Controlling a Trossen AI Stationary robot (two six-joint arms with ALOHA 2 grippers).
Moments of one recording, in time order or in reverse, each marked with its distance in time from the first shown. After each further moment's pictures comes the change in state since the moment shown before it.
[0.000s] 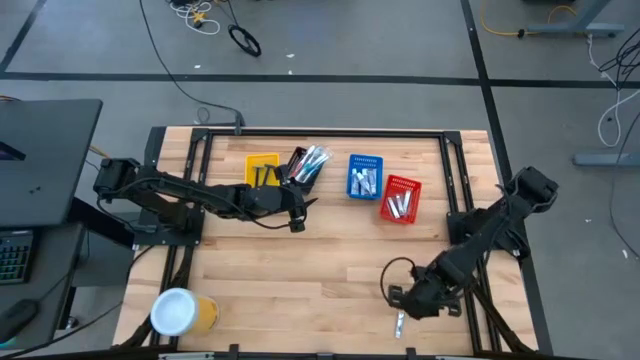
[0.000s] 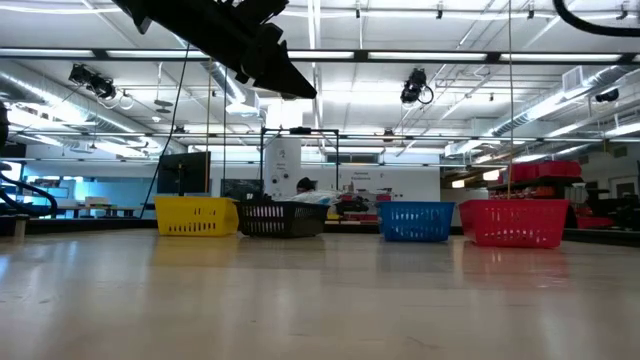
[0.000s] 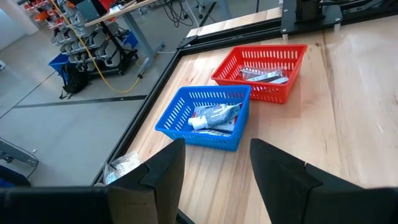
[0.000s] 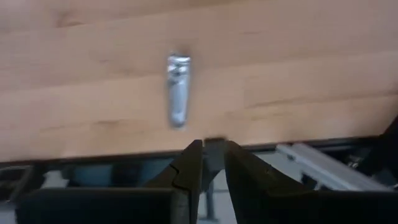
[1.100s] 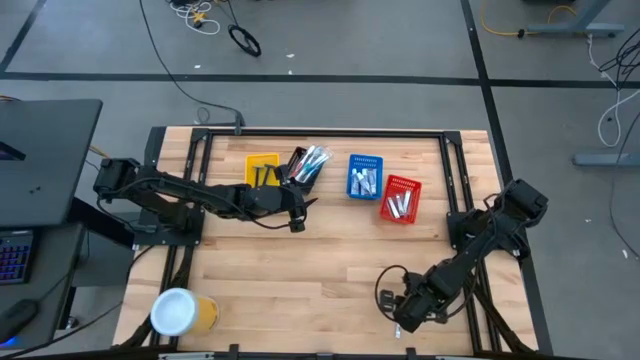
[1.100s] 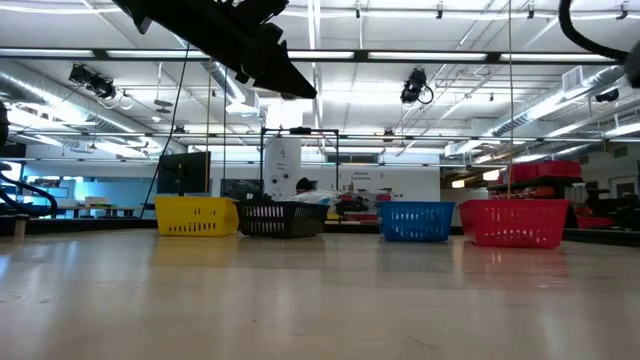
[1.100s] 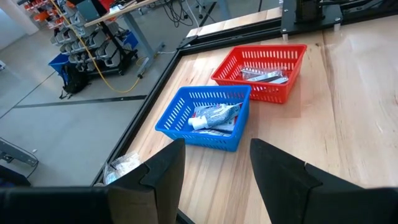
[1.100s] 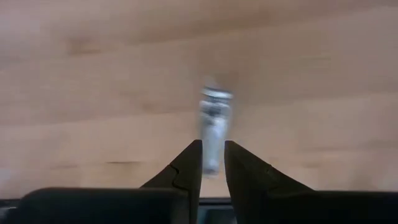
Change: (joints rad) left arm 0.000 0.000 0.000 0.000 0.000 0.000; right arm 0.049 0.164 0.000 0.132 0.175 0.039
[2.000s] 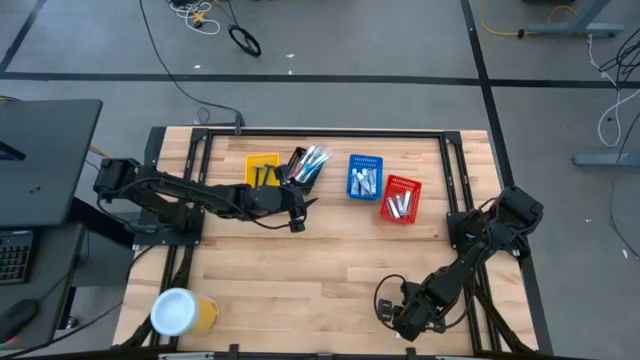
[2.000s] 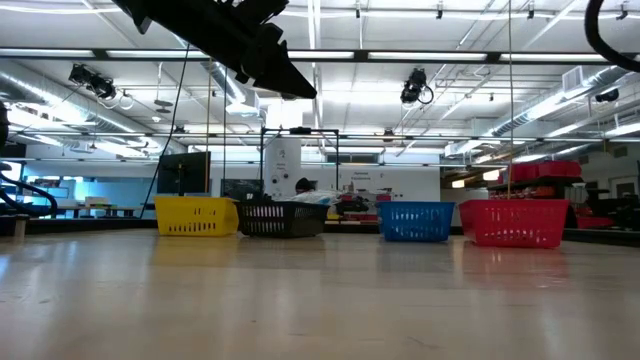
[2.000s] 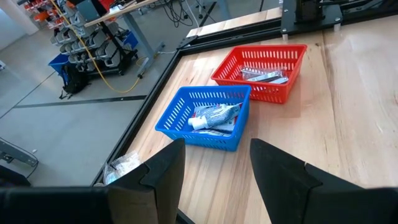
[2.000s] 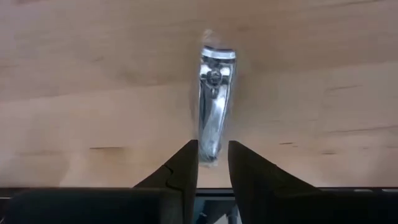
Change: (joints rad) left arm 0.000 0.000 0.000 0.000 0.000 0.000; right arm 0.025 0.071 0.000 0.127 -0.045 0.043
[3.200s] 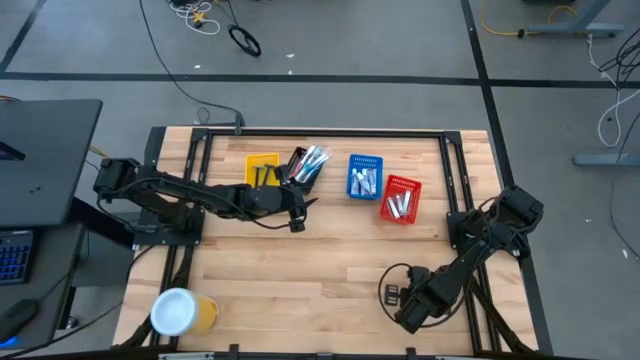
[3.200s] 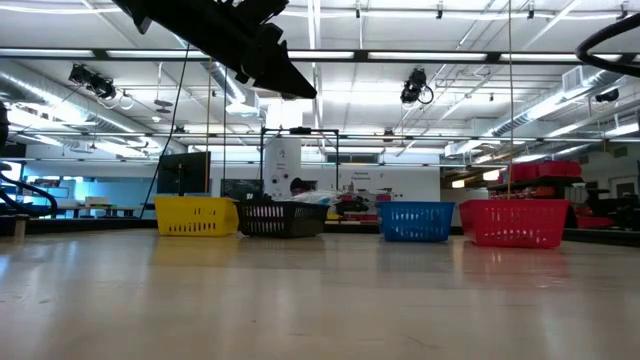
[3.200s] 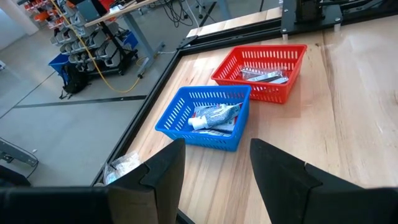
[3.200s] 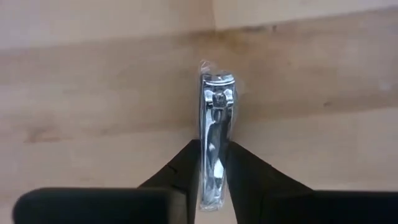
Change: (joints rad) left arm 0.000 0.000 0.000 0.000 0.000 0.000; right arm -0.008 -0.001 0.004 -0.318 0.111 -0.067
